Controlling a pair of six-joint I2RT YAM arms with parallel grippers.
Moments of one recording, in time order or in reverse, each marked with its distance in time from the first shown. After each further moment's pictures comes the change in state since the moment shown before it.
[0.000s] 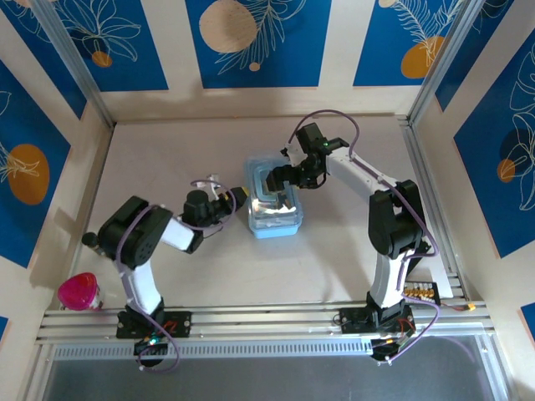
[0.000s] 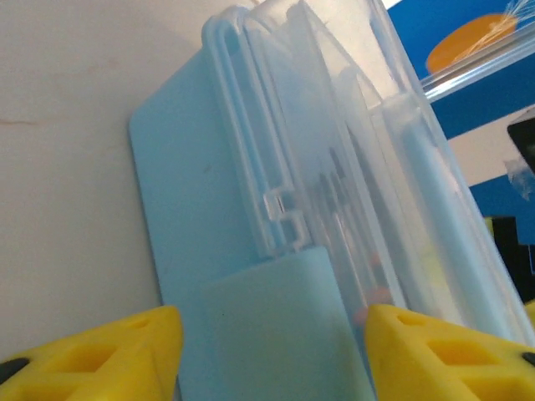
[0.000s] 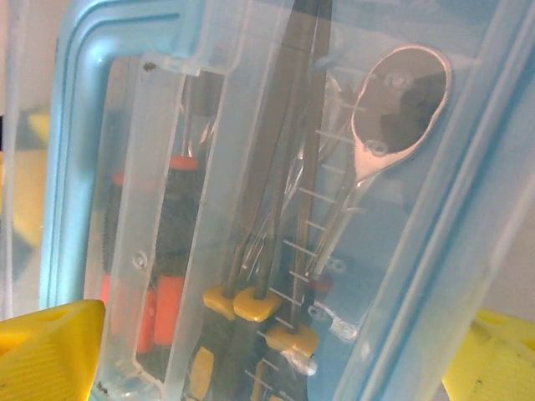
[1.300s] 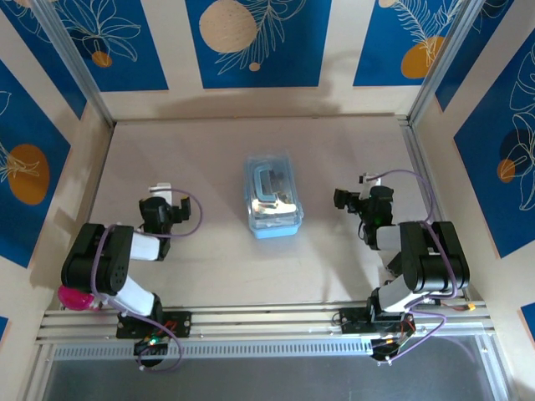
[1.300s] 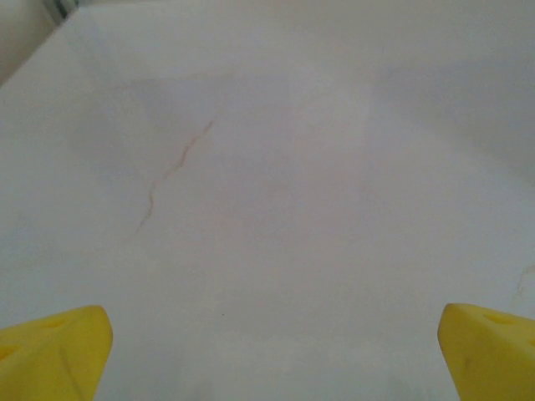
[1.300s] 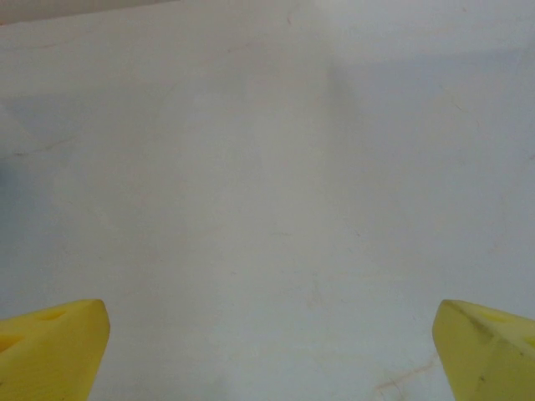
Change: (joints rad) left arm 0.363 -0.225 -0.199 -0.164 -0.507 0.881; right arm -0.410 -0.373 -1.133 1.497 0.383 -0.082
